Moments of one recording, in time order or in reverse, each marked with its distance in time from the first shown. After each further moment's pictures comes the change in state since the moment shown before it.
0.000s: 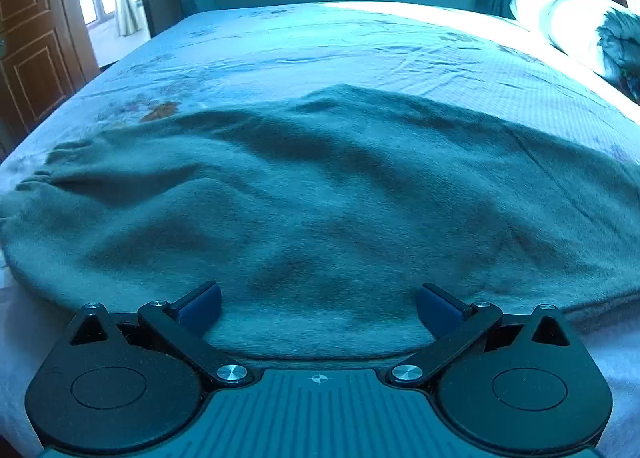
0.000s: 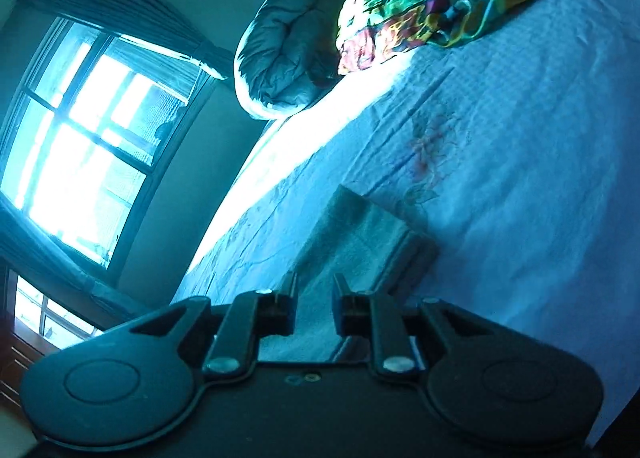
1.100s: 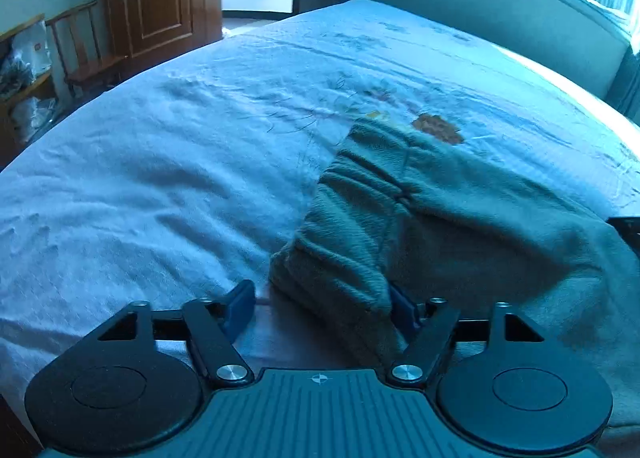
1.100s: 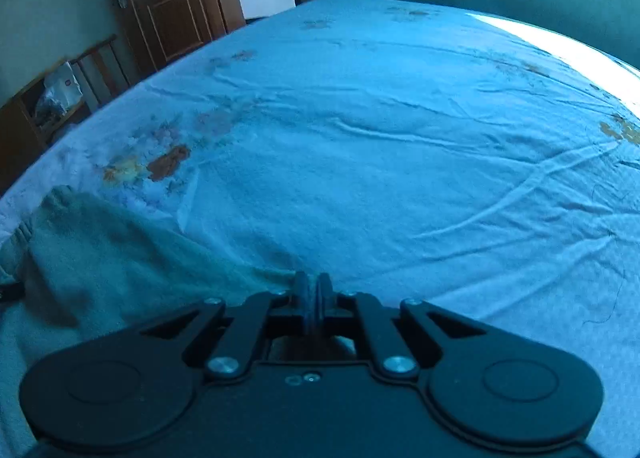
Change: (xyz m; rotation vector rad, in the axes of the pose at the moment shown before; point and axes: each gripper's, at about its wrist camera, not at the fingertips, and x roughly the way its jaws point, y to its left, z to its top) left arm 0.064 0.257 0.001 -0.360 0.042 0.141; right arm 0.356 0.336 -0.299 -1.149 0.720 0.093
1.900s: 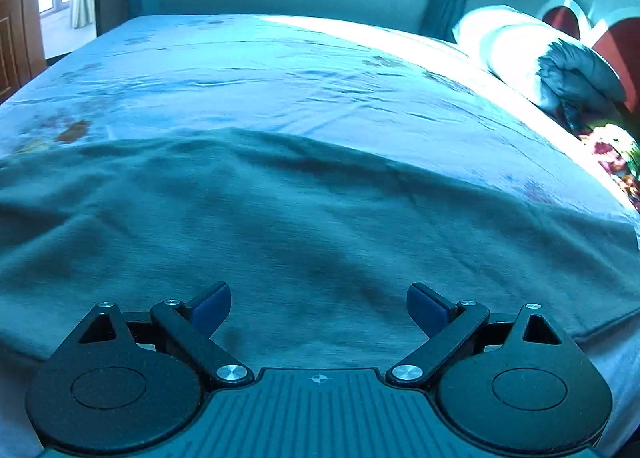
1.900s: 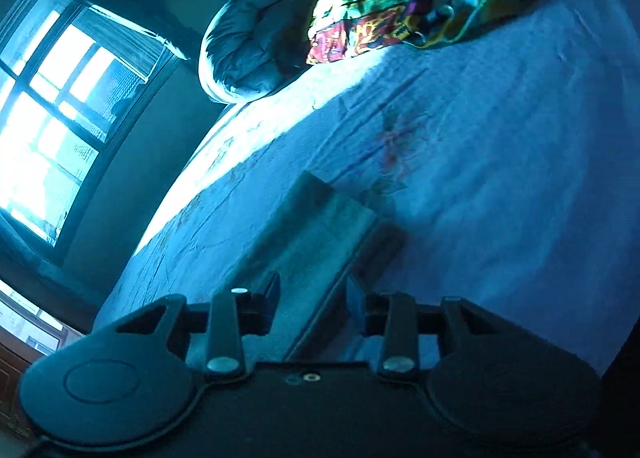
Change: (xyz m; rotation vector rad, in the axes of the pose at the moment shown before) left arm -0.112 -0.306 -0.096 0.343 -0.003 -0.400; right arm -0.356 -0.235 -0.418 1.309 -0.630 -0.266
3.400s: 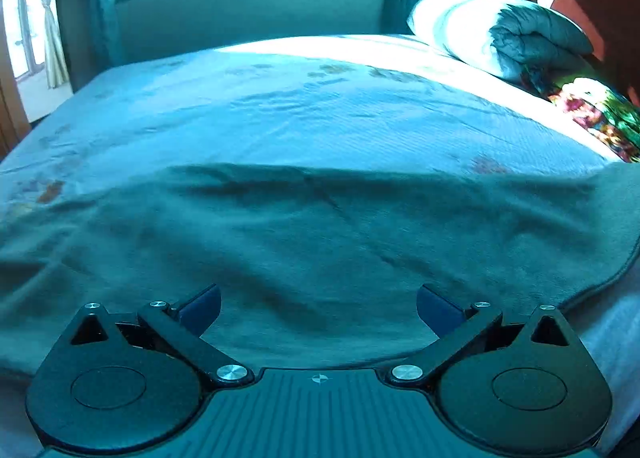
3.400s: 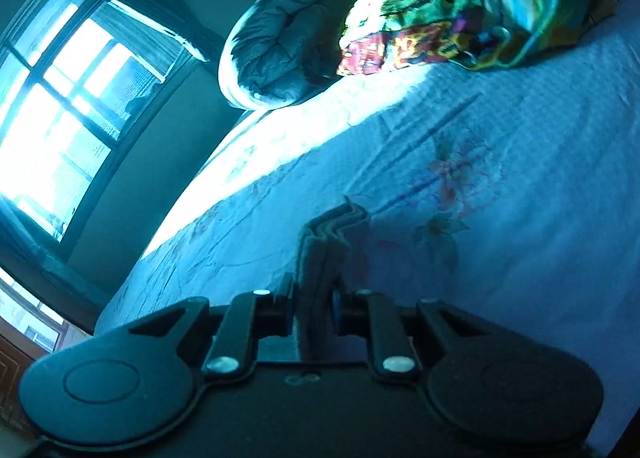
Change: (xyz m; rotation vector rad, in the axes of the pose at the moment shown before) left arm -0.039 -0.041 -0.004 0.147 -0.088 0.067; right arm 0.017 0.097 -0.008 -0.285 -0.044 0.051
